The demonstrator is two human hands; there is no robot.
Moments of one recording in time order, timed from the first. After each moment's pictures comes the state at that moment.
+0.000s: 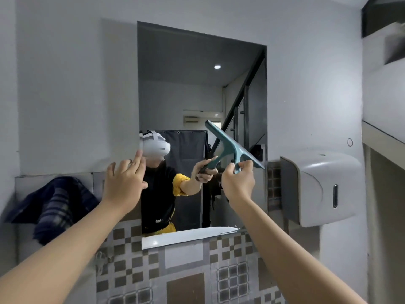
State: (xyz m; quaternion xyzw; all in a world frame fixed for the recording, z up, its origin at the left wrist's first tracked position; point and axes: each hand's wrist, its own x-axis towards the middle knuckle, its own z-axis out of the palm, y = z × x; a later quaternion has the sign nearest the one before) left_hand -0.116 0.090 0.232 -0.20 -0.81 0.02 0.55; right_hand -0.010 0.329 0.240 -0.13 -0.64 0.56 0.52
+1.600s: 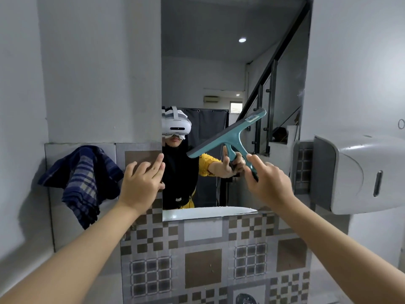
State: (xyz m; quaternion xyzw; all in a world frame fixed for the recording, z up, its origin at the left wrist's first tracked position) left_hand -0.129 0.070 0.165 -0.26 -0.77 0.05 0.58; right_hand -0.027 0.376 0.182 0.04 -0.83 0.01 0.56
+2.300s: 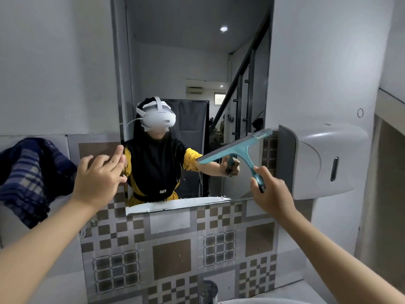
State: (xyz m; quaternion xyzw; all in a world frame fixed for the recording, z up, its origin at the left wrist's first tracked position) left_hand -0.150 0.071 0.155 -0.25 -0.76 0.07 0.59; right_hand 0.003 0.477 0.124 0.01 -0.85 0.13 0.51
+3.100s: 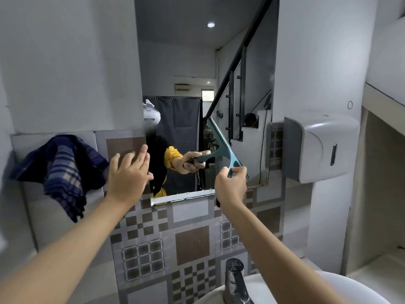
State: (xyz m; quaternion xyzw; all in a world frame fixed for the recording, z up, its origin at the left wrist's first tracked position) left_hand -0.120 0.070 0.154 -0.26 -0.79 0.05 0.55; right_hand 0.000 0.274 0.146 -0.19 -0.63 0.61 0.44
